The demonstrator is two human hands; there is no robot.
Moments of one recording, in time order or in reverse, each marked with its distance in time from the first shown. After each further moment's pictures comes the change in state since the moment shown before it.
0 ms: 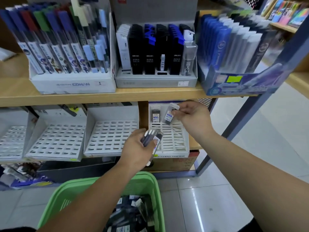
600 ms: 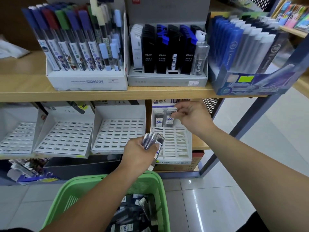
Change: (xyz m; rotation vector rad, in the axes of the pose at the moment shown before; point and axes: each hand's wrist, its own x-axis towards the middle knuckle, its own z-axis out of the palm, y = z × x) left_hand -0.017 -0.004 -0.012 -0.161 0.041 -0.185; right_hand 0.010 -0.009 0.012 -0.280 -0.115 -0.134
